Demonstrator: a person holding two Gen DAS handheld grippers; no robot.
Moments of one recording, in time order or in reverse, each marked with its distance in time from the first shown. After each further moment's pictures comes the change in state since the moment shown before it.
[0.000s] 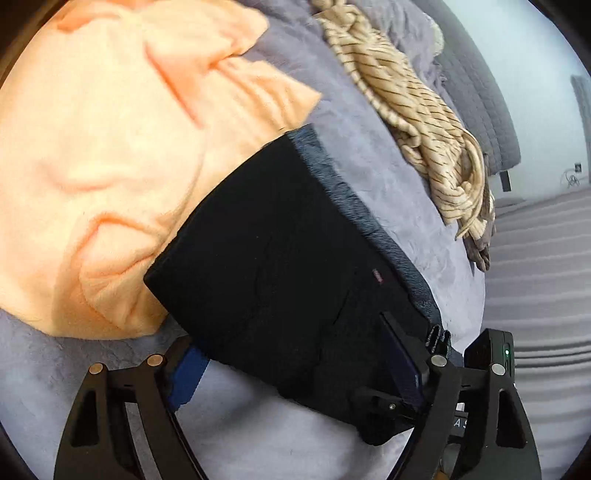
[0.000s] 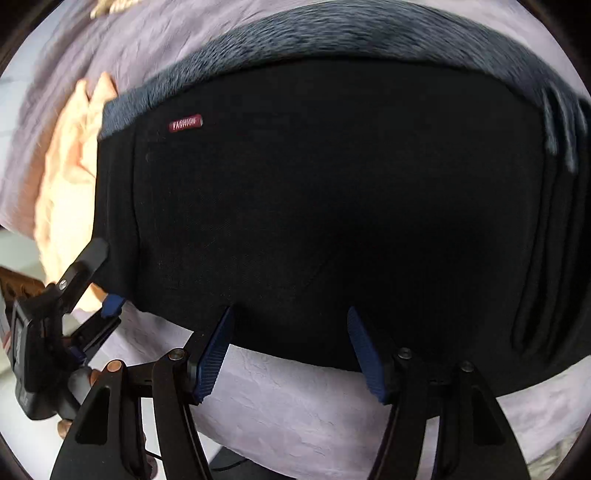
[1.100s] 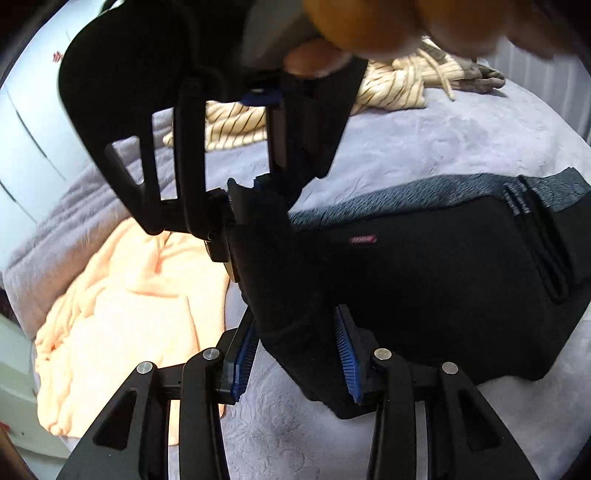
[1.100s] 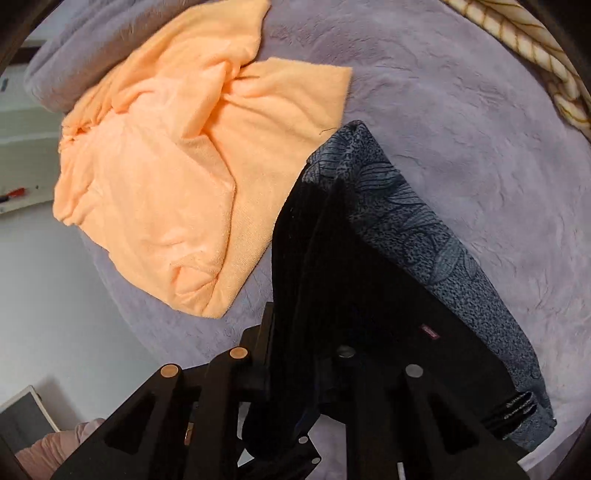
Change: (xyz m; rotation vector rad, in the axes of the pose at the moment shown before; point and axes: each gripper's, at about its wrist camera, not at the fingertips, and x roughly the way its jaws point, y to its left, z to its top) left arm 0.023 -0.114 -0.064 0.909 -0.222 0.561; right arm -0.007 0.179 0.086 -0.536 0.212 -0.158
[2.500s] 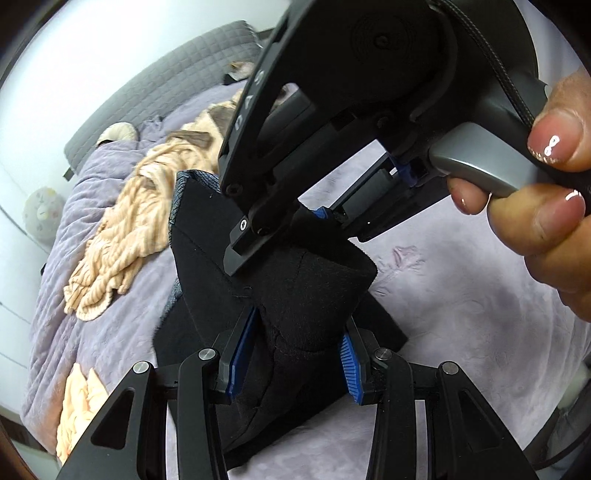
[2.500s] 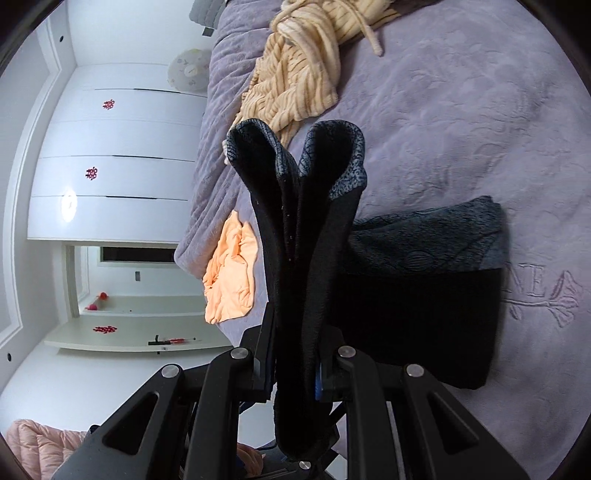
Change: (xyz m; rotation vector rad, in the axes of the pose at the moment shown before) left arm -0.141 -0.339 0.088 0.396 -0.082 -0.165; right arm -0.126 -0.360 -0.398 0.412 -0.661 0.676
